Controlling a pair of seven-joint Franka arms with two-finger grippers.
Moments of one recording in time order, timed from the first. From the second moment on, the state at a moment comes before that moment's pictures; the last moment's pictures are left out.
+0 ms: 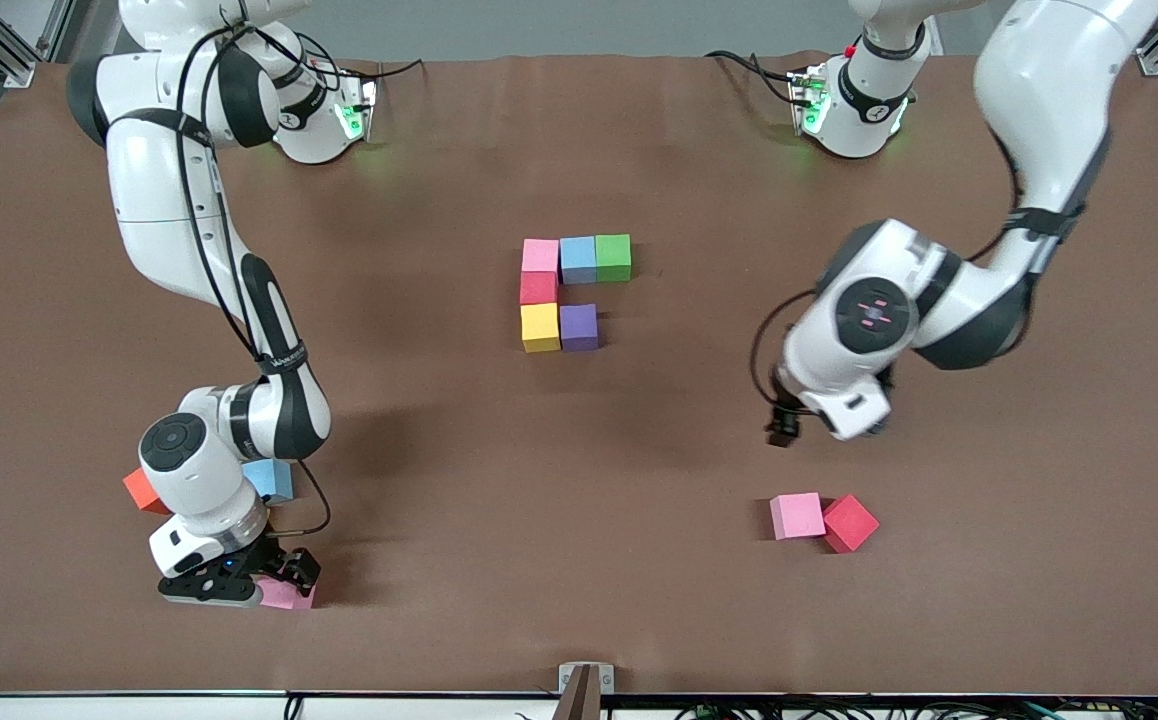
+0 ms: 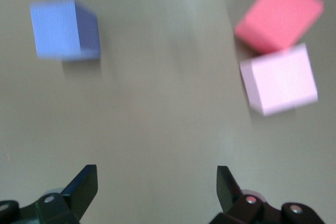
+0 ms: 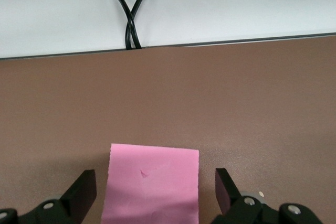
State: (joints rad) left arm 0.28 0.57 -0.76 -1.67 0.42 1.99 -1.92; right arm 0.21 1.01 -0.16 -1.25 0.11 2.71 0.13
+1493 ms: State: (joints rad) left arm 0.69 0.48 -0.81 -2.14 0.42 2.29 -1.73; right arm 0.27 0.99 -0.16 -1.21 0.11 2.55 0.07
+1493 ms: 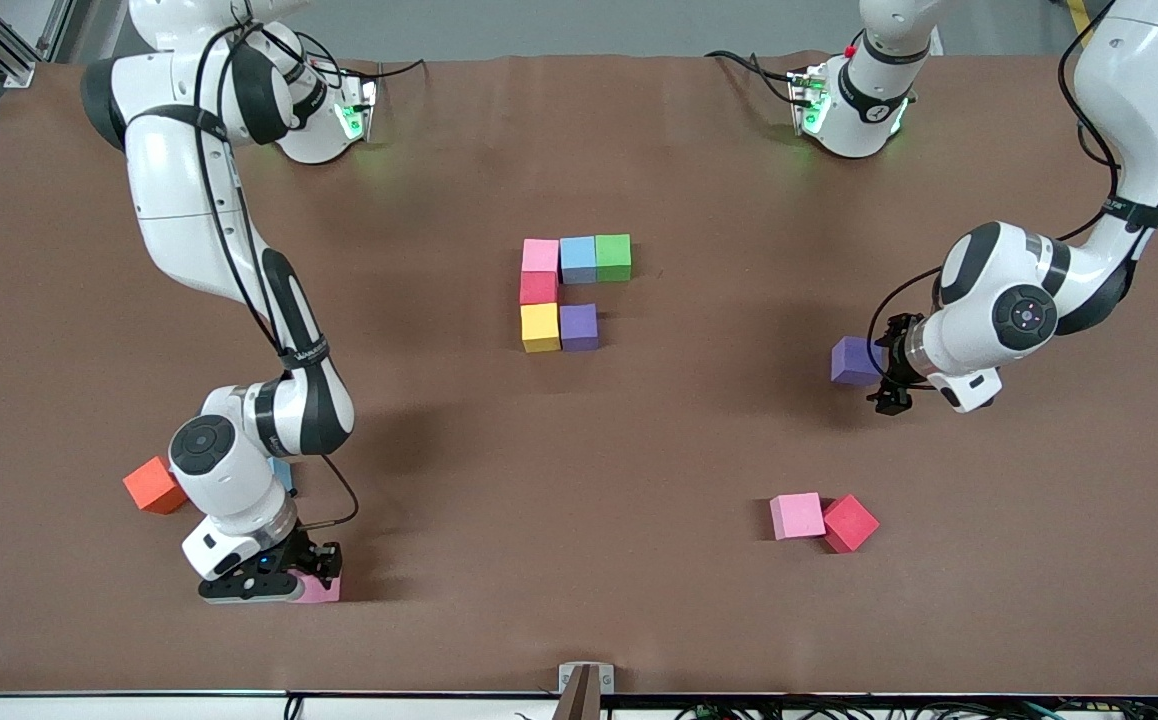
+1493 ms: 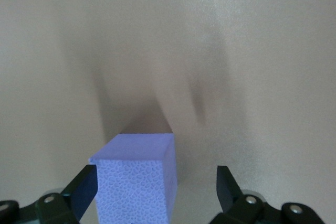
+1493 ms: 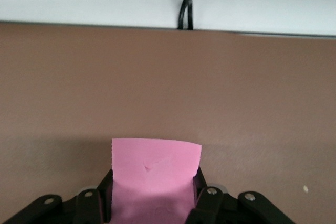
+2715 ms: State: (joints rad) left arm 0.68 0.53 -0.81 -2.19 0.48 2.36 -1.80; right arm 0.67 0.81 -0.15 -1.25 0.20 2.08 0.47
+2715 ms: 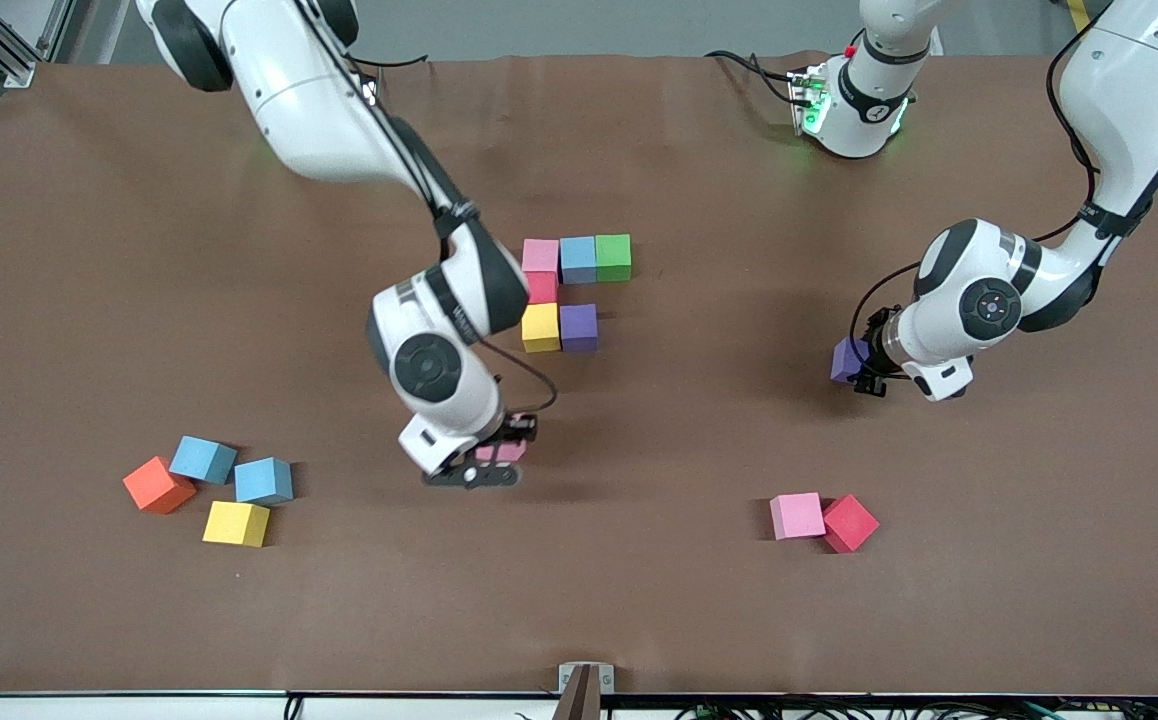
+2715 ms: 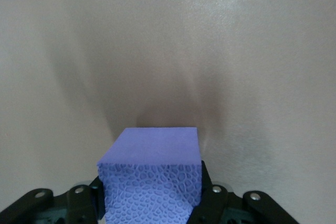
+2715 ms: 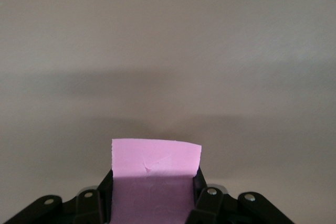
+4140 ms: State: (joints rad) left arm 0.10 0.68 -0.82 -1.94 0.47 2.31 -2.34; right arm 0.81 0.60 -0.16 -1.73 0.16 2.55 0.52
